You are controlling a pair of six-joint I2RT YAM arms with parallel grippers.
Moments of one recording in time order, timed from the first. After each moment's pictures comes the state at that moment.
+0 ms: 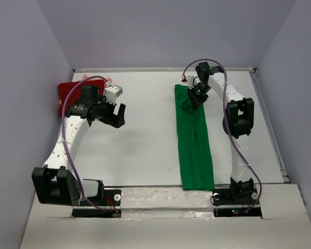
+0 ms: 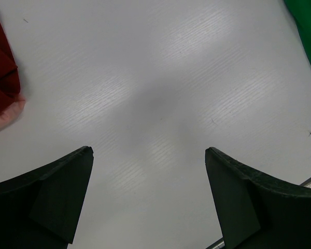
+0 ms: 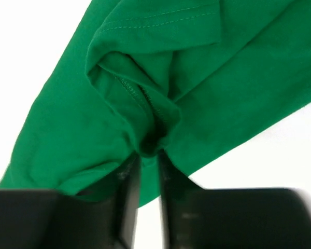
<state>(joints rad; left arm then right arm) -0.10 1.26 1.14 -0.77 0.39 0.27 0.24 2.34 2.16 -1.20 -0.30 -0.42</state>
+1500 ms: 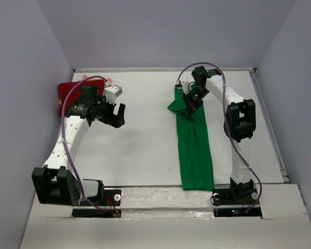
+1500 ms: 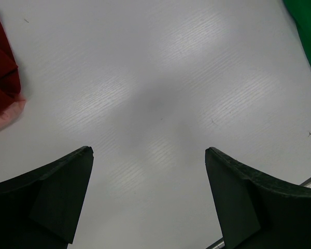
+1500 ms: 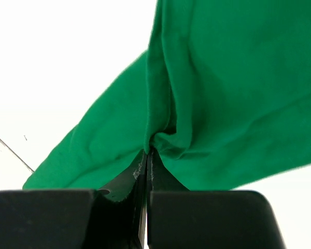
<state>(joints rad) -0.10 1.26 1.14 -0.77 0.40 0.27 0.28 2.21 1.99 -1.23 -0.48 -0.45</state>
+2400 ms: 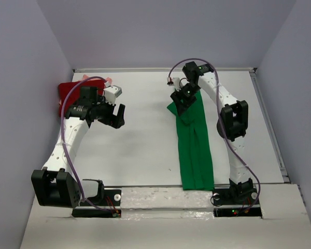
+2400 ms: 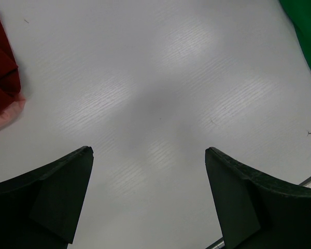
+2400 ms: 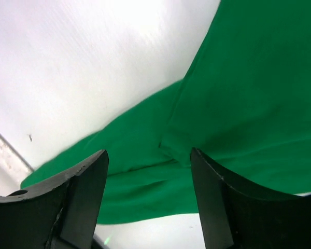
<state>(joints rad) -0.10 1.24 1.13 -0.76 0.40 0.27 0.37 2.32 2.19 -1.35 -0.47 -0.48</state>
